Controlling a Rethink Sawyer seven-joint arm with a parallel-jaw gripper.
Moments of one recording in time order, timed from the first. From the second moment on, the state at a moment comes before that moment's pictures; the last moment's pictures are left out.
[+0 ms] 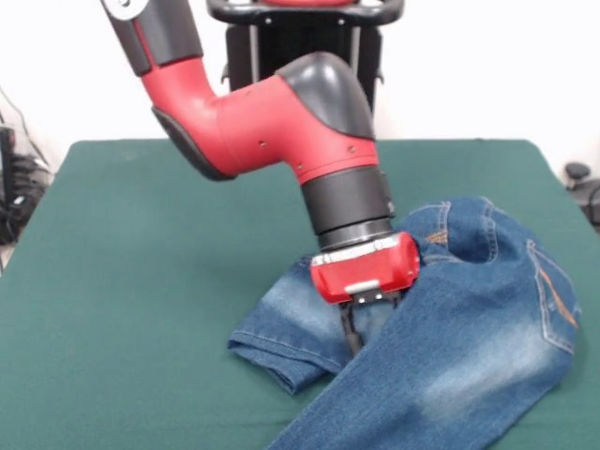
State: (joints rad) arm -0.59 -0.25 0.51 1.68 -0.33 -0.31 1.91
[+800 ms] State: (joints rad) arm -0.45 -0.68 0.42 1.73 -0.02 0.29 1.91
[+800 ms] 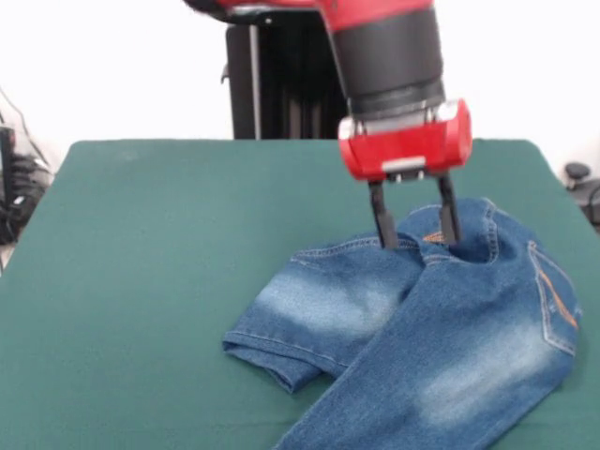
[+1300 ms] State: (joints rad) arm -0.41 -0.74 0.36 1.71 0.01 0.30 1.91
